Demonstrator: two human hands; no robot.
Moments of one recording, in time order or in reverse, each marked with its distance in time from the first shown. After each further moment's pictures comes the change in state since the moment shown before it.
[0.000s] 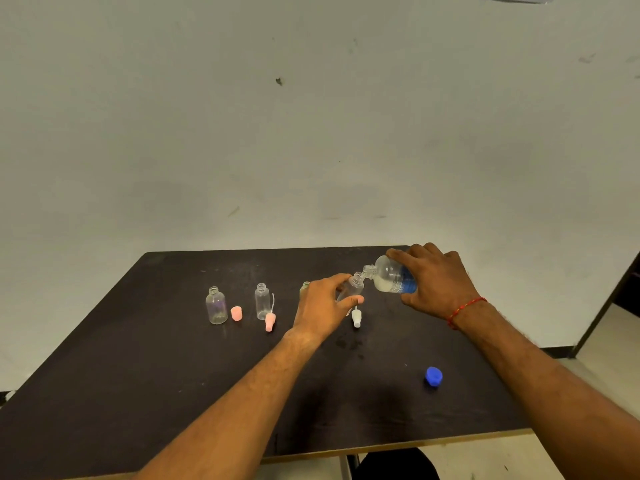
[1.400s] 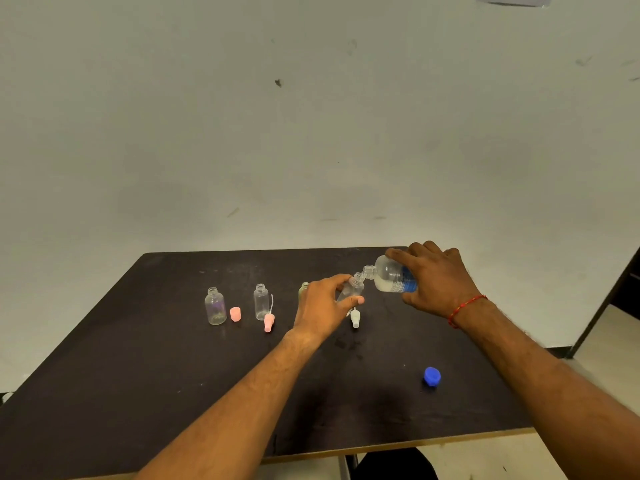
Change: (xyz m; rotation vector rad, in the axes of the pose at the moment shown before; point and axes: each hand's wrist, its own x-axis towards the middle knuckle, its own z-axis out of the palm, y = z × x) left_hand 0.003 -0.005 0.005 0.030 0.032 0.012; right_hand -0.001 -0.001 -0.010 -0.042 0.001 -0.016
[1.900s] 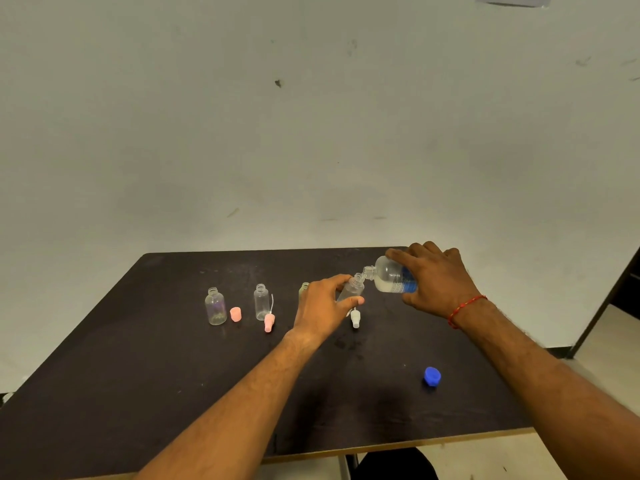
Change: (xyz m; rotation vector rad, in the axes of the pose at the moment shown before) left_hand 0.000 0.003 -0.002 0.025 -0.016 -0.002; right_hand 0.000 0.000 0.002 0.004 0.001 0.004
